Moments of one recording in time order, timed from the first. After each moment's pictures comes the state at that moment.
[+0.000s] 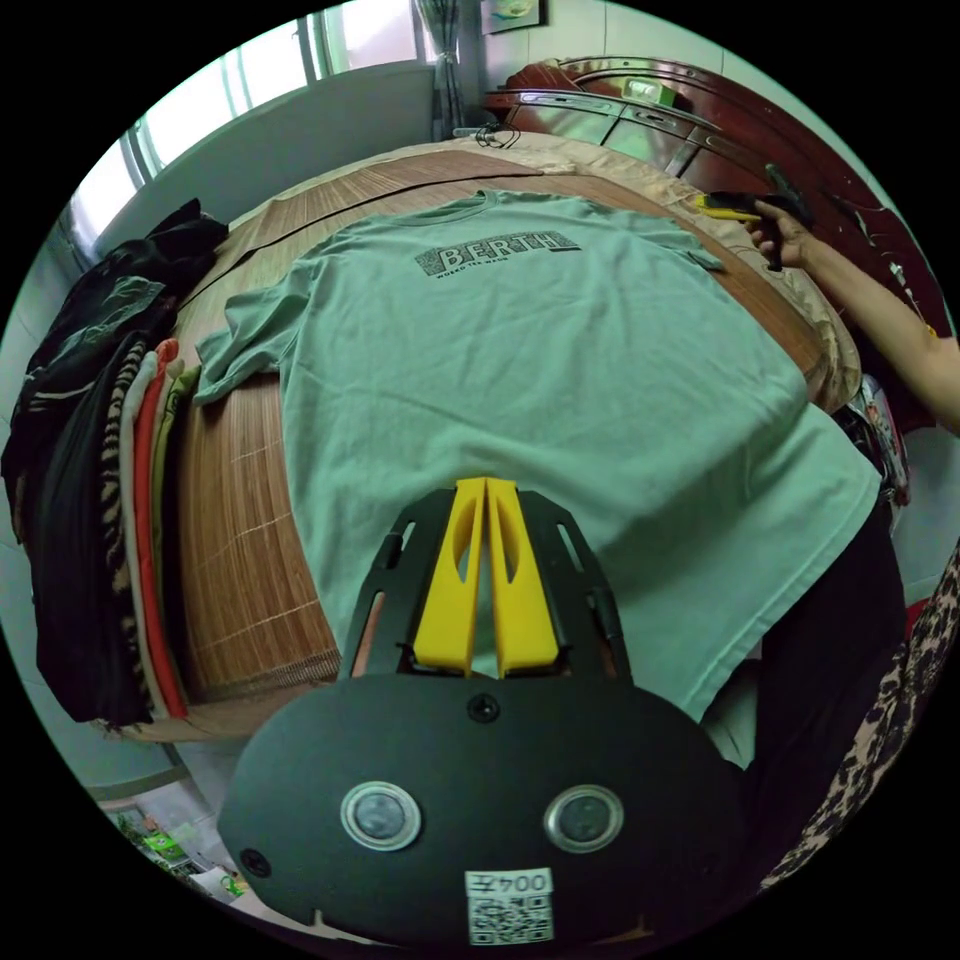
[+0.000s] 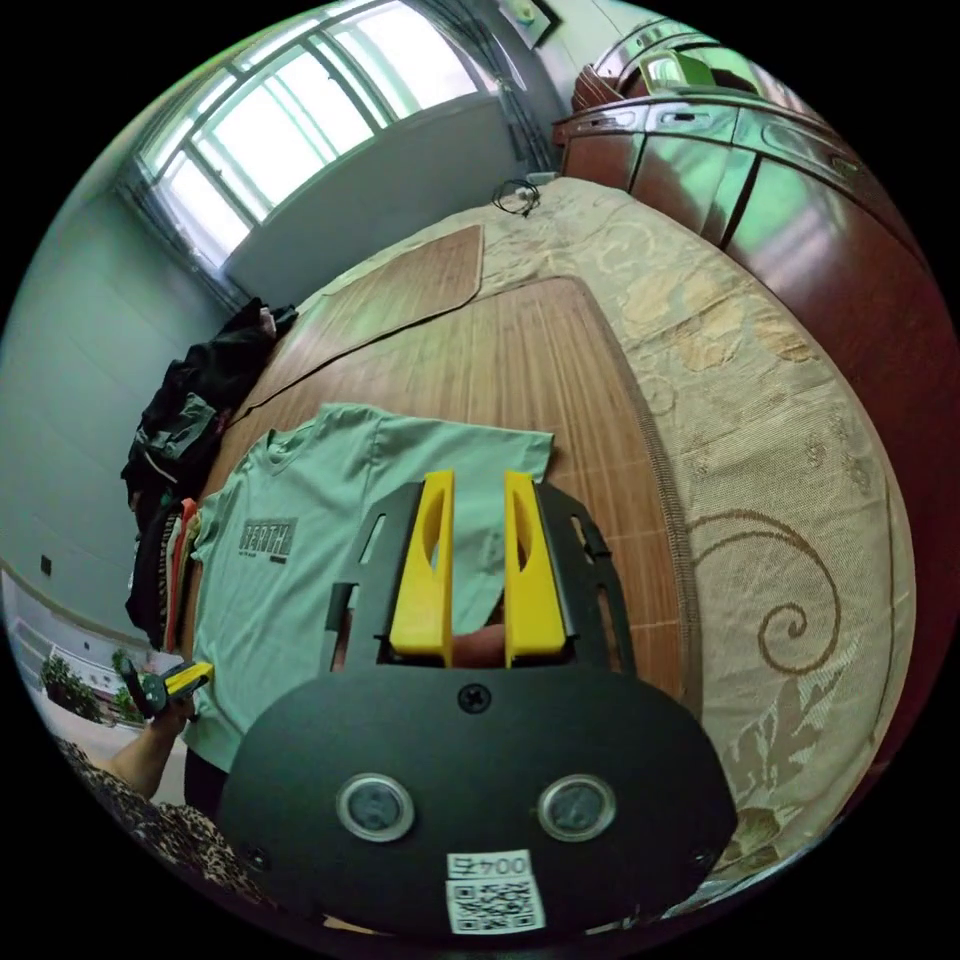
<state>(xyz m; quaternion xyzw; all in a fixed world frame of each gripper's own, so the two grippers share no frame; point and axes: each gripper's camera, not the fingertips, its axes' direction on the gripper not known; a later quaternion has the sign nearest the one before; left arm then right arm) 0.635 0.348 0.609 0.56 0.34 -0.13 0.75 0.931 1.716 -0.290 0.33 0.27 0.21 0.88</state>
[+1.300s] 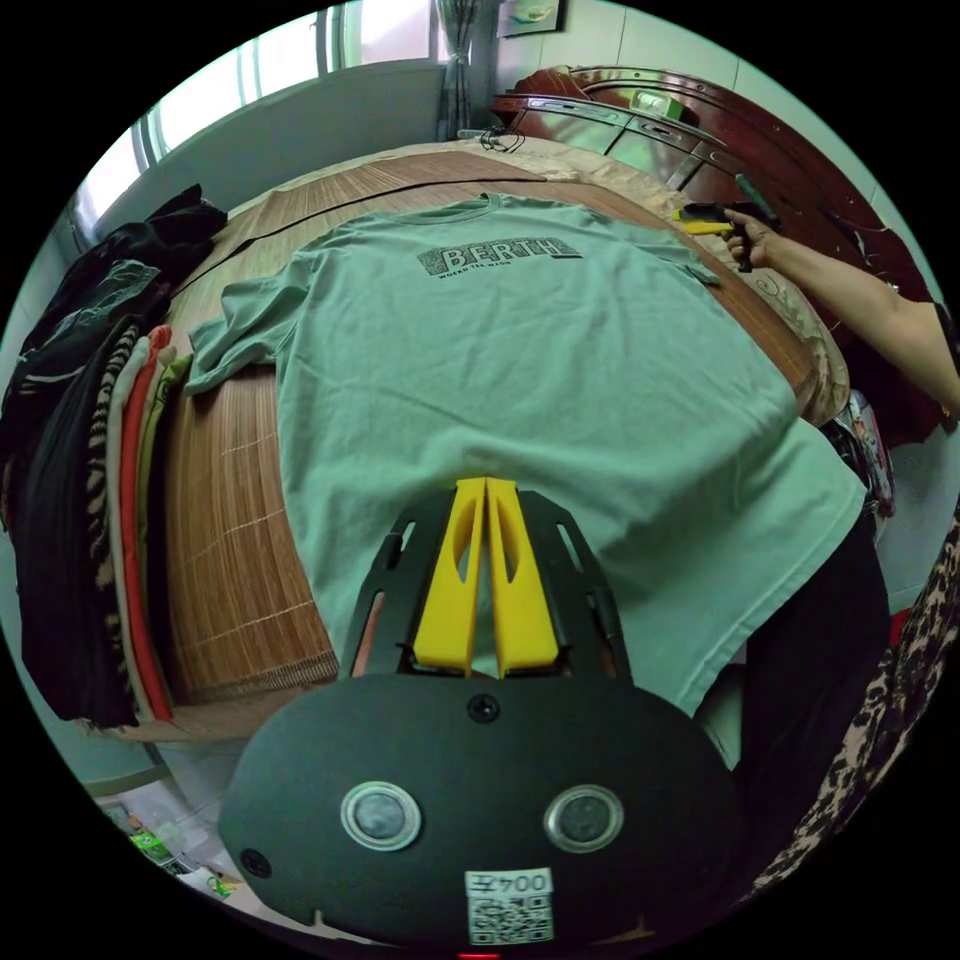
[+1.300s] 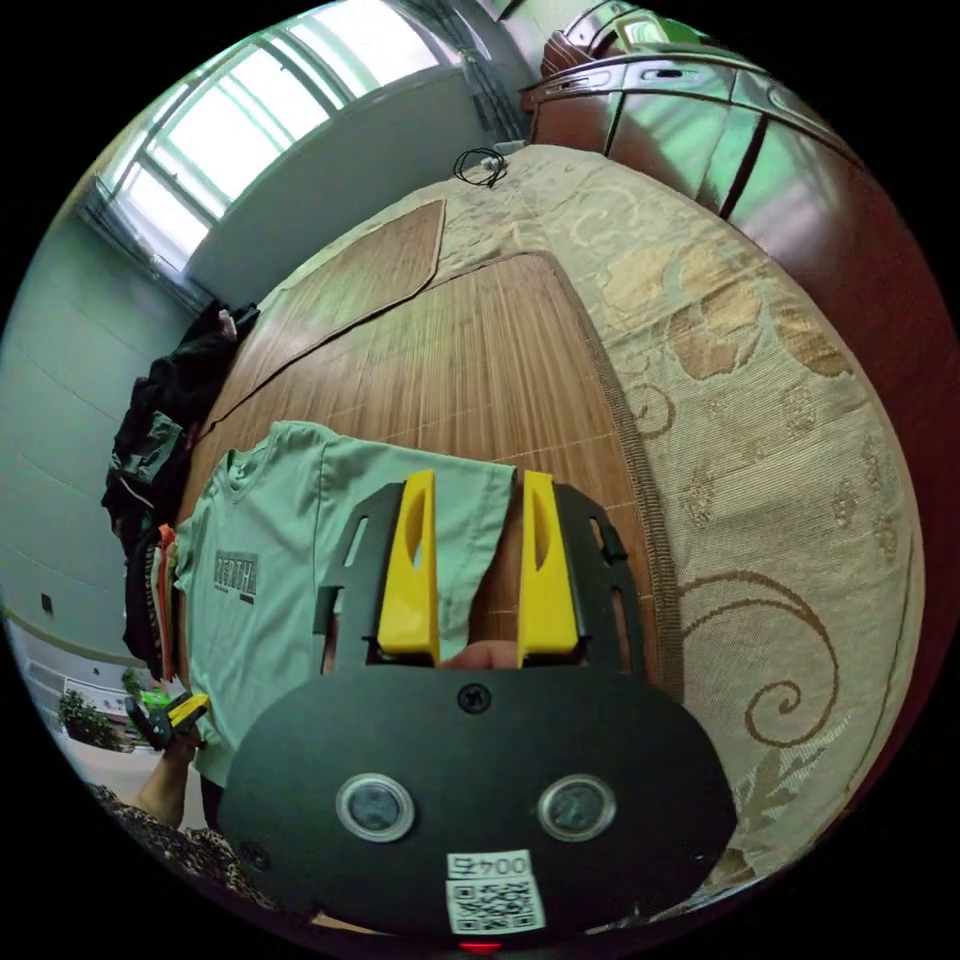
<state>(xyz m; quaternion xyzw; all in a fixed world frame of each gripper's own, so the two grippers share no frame) 0.640 0.355 0.619 0.56 0.37 -0.13 0.73 1.003 1.621 -0.311 0.30 0.27 0.25 0.88</state>
